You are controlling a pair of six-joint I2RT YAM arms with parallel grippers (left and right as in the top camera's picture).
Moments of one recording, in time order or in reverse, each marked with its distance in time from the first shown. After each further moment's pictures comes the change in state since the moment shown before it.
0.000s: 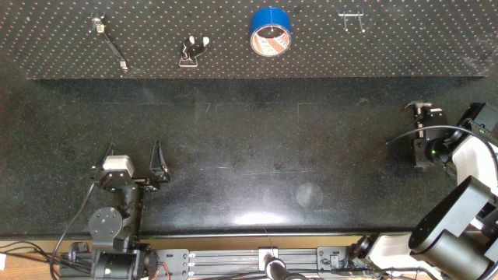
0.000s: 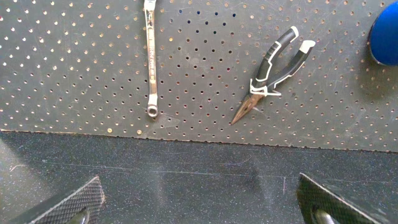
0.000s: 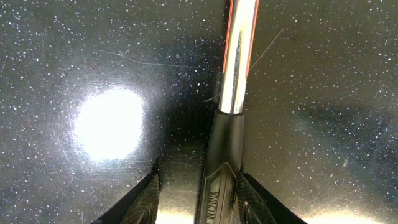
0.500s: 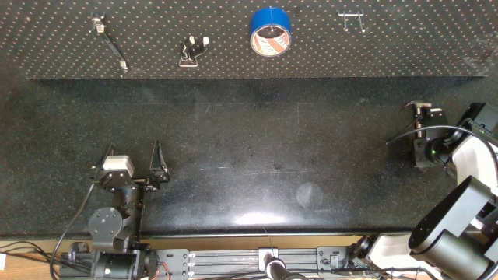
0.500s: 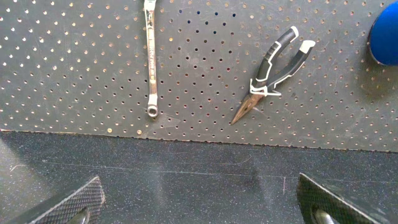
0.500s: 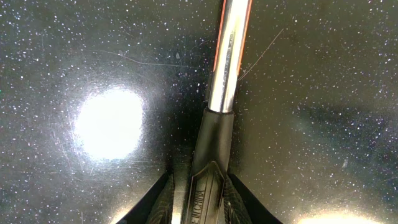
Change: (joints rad) left arm 0.000 0.000 0.000 0.000 0.000 0.000; right arm 0.000 0.000 0.000 0.000 0.000 -0.005
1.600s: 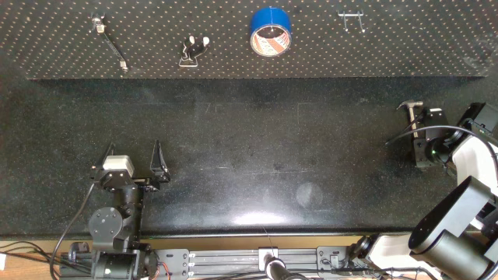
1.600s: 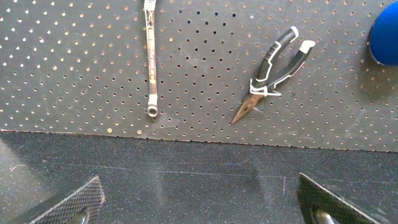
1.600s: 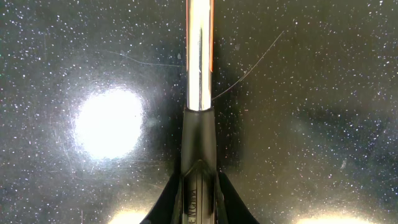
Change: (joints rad) left arm 0.000 0.000 0.000 0.000 0.000 0.000; right arm 0.000 0.000 0.000 0.000 0.000 -0.007
